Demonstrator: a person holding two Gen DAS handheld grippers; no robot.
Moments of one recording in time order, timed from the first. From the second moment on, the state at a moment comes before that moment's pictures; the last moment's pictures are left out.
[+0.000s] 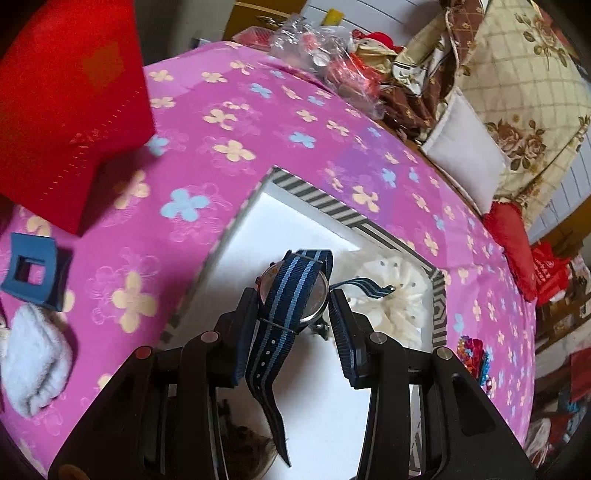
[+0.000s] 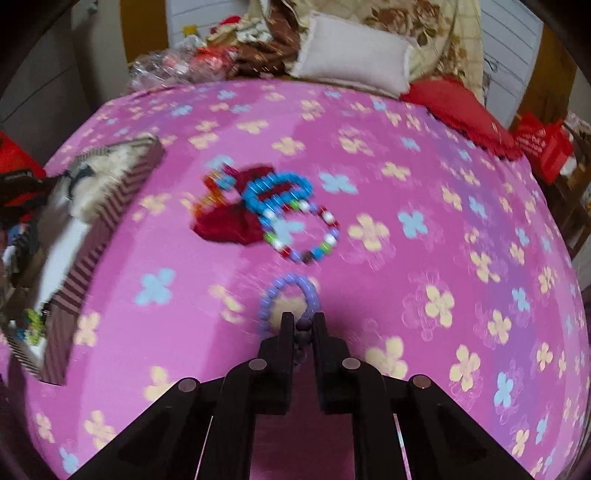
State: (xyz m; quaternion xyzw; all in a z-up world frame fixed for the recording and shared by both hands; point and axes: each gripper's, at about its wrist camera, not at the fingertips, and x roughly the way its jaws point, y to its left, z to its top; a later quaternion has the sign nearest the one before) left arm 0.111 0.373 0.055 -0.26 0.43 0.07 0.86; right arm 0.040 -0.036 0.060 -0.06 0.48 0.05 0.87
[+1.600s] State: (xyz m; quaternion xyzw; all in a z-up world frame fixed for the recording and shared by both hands) left arm 0.050 0.342 0.113 -0.20 0.36 0.08 0.91; right arm 0.055 -0.002 0.073 0.00 0.46 0.05 0.89
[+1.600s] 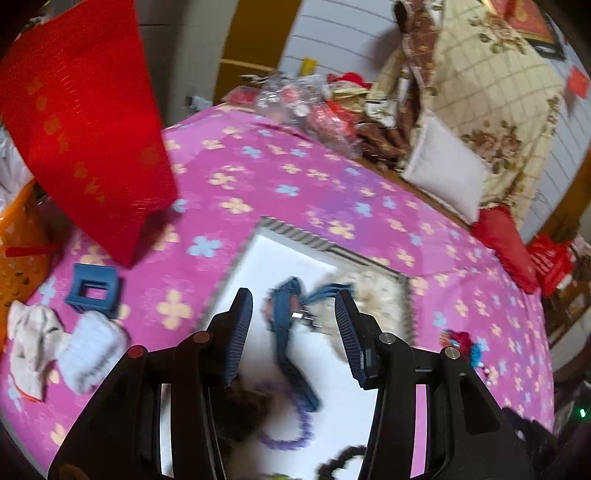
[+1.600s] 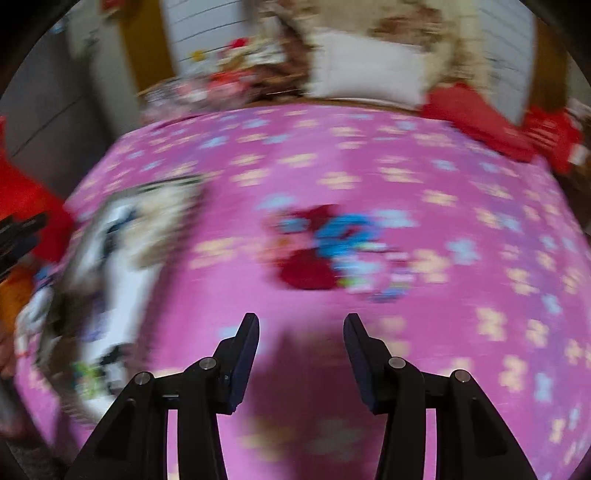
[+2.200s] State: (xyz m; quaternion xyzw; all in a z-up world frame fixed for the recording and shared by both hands) left arm 0.057 0.276 0.099 -0.15 0.37 0.03 0.92; right arm 0.160 -0.004 0.032 0.00 0.51 0.02 0.86
